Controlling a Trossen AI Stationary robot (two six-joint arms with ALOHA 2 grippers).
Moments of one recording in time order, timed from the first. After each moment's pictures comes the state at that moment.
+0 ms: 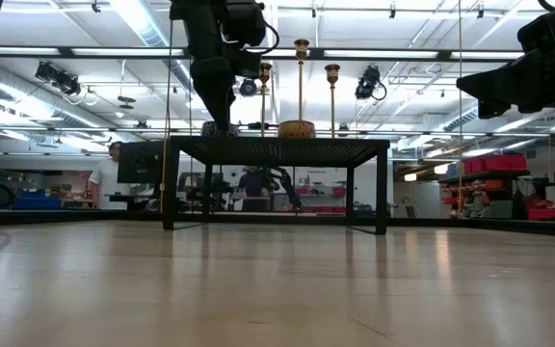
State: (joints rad) left arm 0.39 1.70 1.53 -1.05 -0.08 0.30; right arm -0.04 0.00 0.02 0.01 -0.03 -0.11
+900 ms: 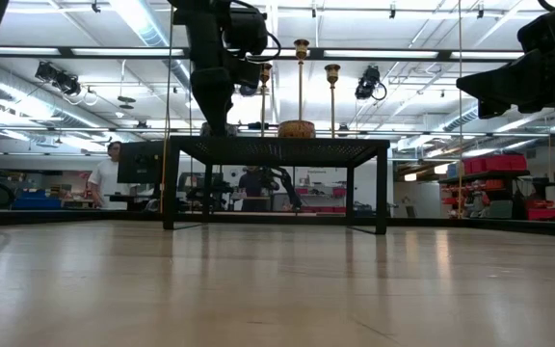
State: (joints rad) left arm 0.39 1.73 1.53 -1.08 -0.12 0.27; right arm -0.04 0.00 0.02 0.01 -0.03 -0.11
